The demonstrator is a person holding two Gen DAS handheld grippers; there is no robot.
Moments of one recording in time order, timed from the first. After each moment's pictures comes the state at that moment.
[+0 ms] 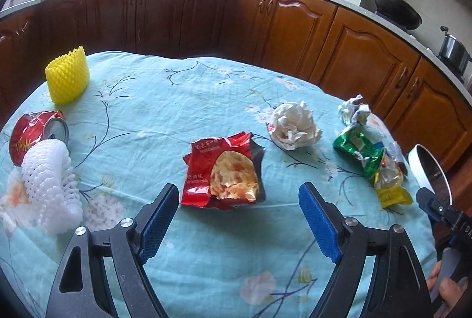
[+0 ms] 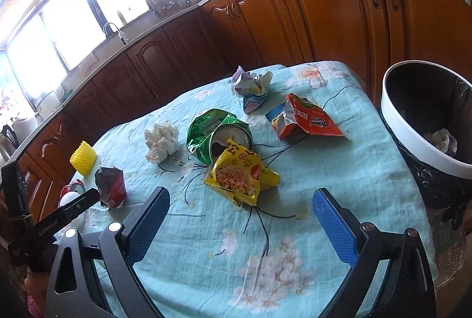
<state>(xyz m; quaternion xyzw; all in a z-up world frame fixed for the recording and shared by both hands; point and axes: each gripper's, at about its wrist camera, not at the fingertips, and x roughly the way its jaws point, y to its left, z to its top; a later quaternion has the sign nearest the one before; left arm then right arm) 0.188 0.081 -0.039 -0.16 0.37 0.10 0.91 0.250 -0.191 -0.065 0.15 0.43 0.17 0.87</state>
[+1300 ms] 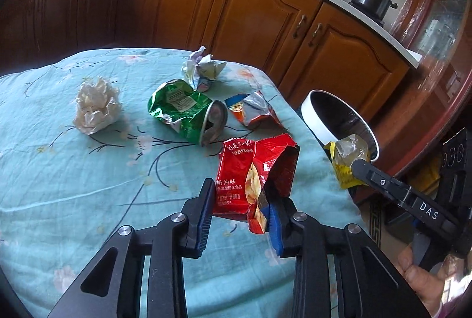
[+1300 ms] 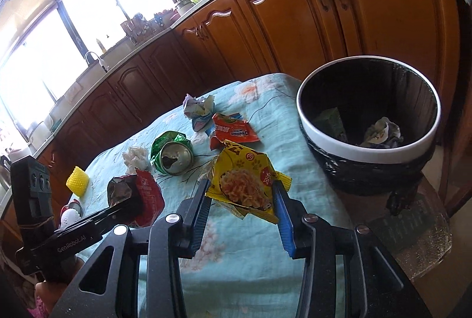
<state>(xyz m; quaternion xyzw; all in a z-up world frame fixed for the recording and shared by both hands) 0.235 -0.048 -0.033 -0.13 0.40 -0.13 0.90 0.219 -0.289 -0.053 0.20 0.41 0.12 0.88</state>
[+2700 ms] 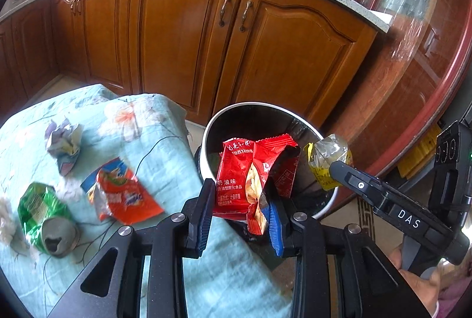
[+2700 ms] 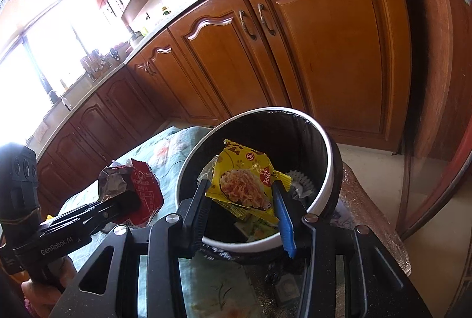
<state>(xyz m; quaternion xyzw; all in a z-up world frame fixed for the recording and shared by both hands) 0.361 -0.213 -0.013 -0.05 0.41 -0.21 0.89 0.261 -0.425 -0.047 0.22 0.40 0.02 0.89</state>
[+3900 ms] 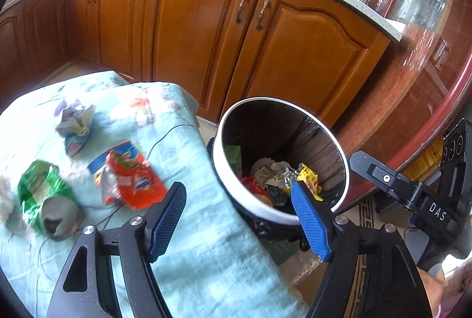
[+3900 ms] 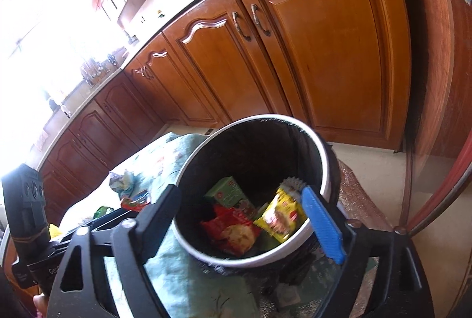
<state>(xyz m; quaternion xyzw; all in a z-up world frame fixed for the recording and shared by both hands) 0.349 -0.194 -0.034 -0.08 0.41 -0.19 0.89 0.263 -0.431 -0.045 0.24 0.39 0.02 0.89</state>
